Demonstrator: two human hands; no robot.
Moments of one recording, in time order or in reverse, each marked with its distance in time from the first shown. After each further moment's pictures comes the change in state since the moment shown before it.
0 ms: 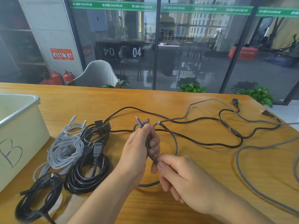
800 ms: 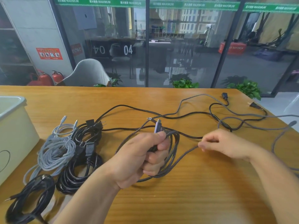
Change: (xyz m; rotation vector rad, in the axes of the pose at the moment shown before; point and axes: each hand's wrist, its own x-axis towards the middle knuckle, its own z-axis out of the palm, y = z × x) left_hand -0.013 0.018 0.001 0.086 -0.572 -0.233; right_hand -0.011 0.081 -0.120 -0.279 0.078 0.364
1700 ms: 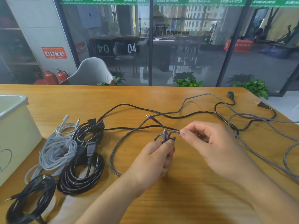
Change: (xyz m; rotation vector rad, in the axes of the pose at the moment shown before) left_hand 0.020 -0.031 0.013 0.260 0.303 -0.084; right_hand -0.033 -0.080 0.043 0.284 0.433 -0.334
